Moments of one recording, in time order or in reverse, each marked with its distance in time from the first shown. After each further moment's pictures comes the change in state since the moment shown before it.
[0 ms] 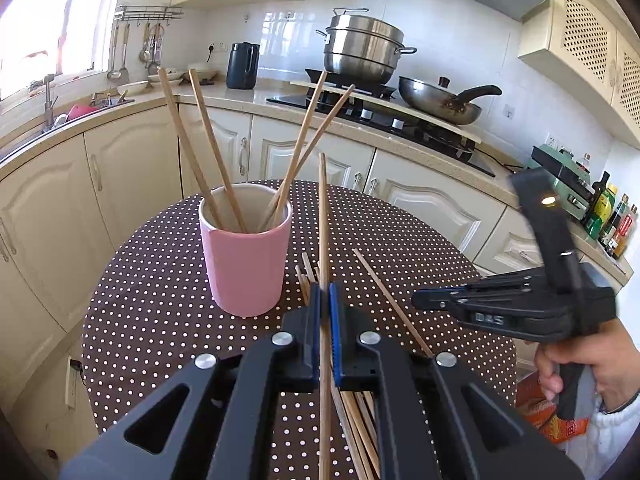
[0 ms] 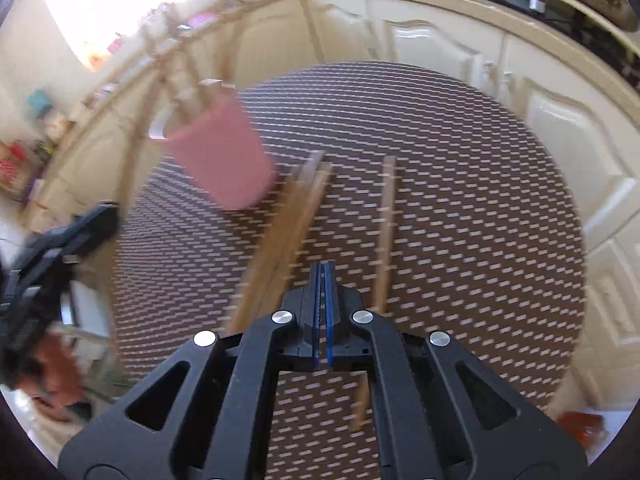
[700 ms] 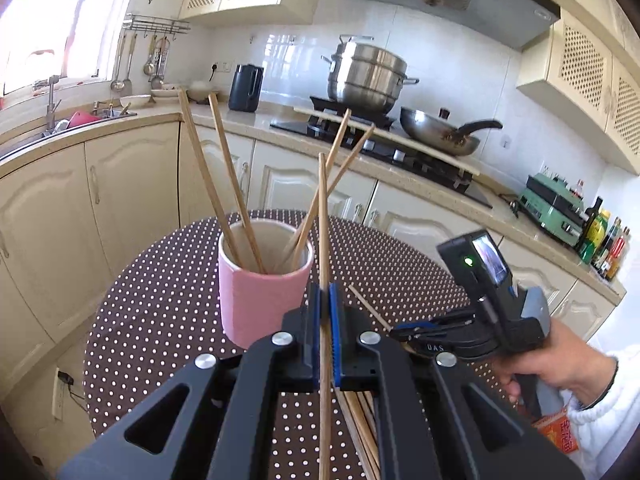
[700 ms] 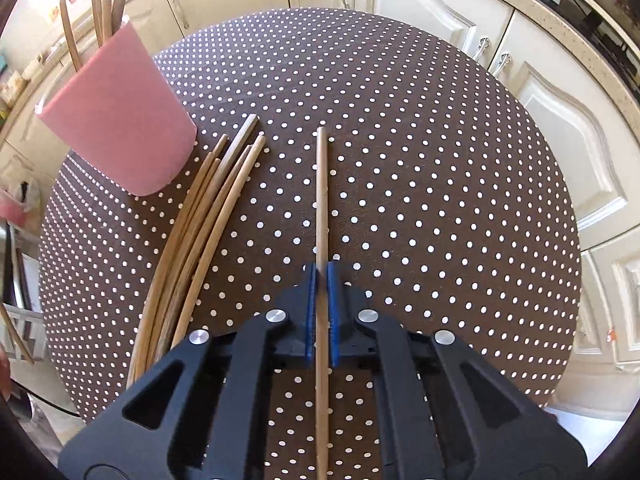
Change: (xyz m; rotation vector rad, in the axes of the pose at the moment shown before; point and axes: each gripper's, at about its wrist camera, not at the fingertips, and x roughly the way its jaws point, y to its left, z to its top) left arm -0.003 0.036 0.012 -0.030 -0.111 -0.048; right arm 0.068 0.014 0.032 -0.046 0.083 -0.045
